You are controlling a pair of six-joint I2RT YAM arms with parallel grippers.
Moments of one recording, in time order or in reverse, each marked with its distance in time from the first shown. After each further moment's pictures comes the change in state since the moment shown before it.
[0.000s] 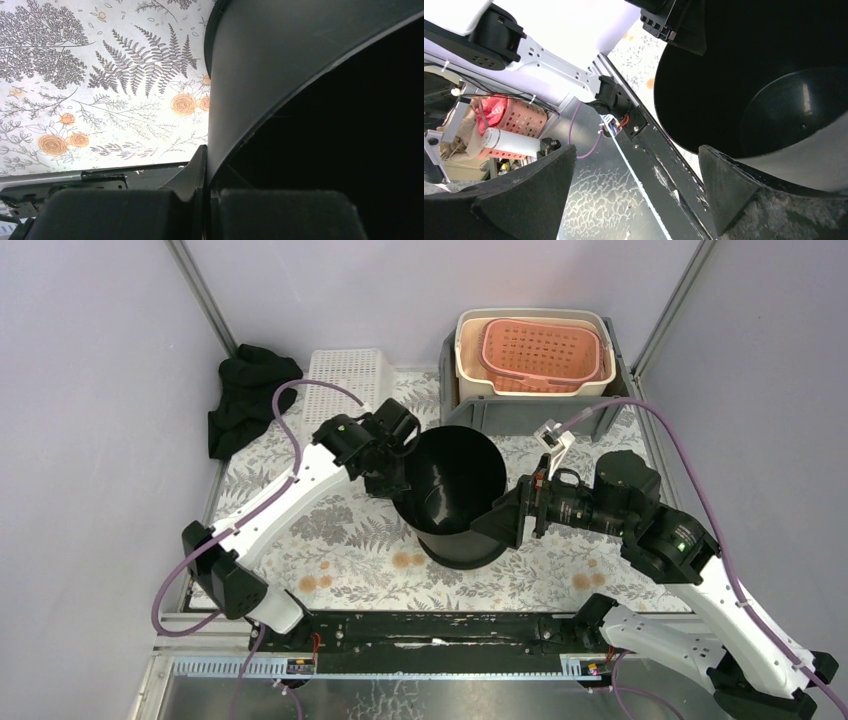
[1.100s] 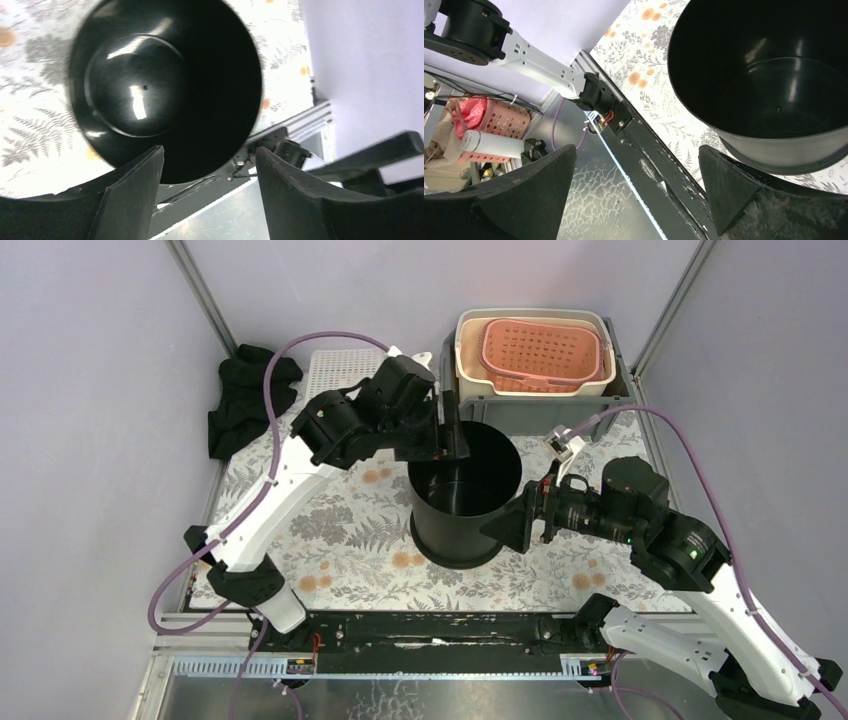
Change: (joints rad) left arm -0.134 0.121 0.557 -0.024 0.027 0.025; right arm 0.000 -0.038 -0.006 -0.079 0.053 -0.034
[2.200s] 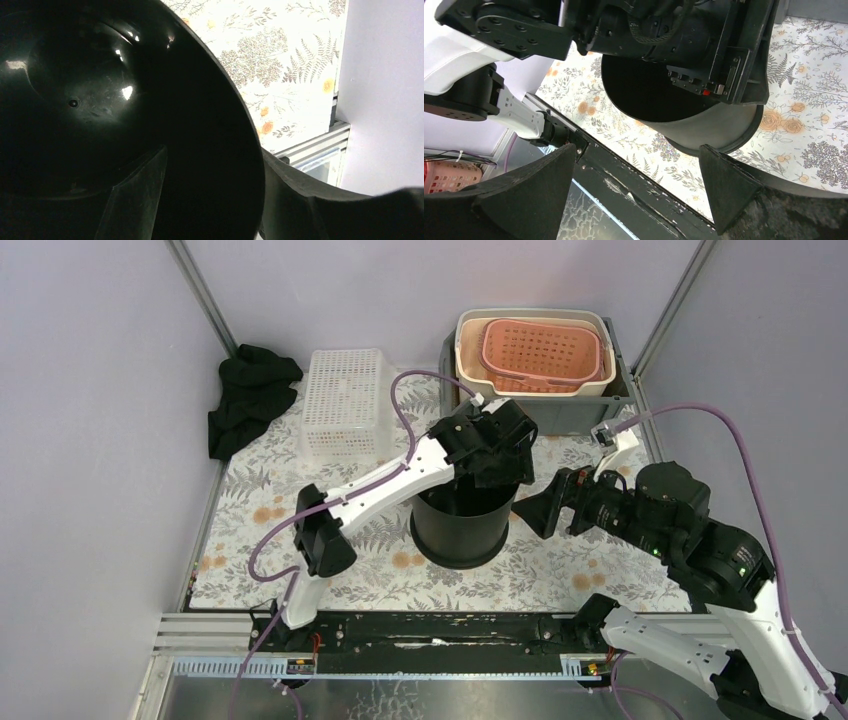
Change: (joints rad) left arm -0.147 0.431 0.056 0.219 -0.046 -0.227; right arm 0.001 -0.007 0.171 -0.227 0.343 -0.003
